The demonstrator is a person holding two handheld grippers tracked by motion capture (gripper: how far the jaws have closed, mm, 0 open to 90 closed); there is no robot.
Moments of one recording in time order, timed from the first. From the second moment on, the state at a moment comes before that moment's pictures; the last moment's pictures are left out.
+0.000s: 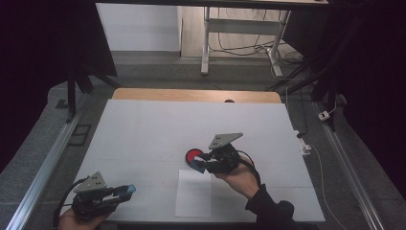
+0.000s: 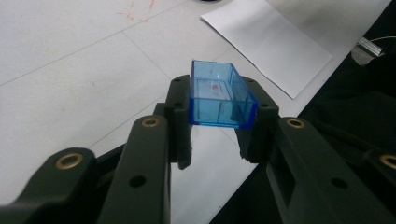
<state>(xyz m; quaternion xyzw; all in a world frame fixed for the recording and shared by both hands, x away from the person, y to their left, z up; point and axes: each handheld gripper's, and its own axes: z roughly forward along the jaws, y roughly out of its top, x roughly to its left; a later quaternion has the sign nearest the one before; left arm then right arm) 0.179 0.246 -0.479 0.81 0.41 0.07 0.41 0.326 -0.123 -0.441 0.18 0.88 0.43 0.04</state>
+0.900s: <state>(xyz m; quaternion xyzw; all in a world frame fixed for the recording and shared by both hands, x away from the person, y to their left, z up) 0.179 0.249 -0.479 0.81 0.41 0.07 0.42 0.304 -0.131 -0.450 0.18 0.89 0.41 0.04</state>
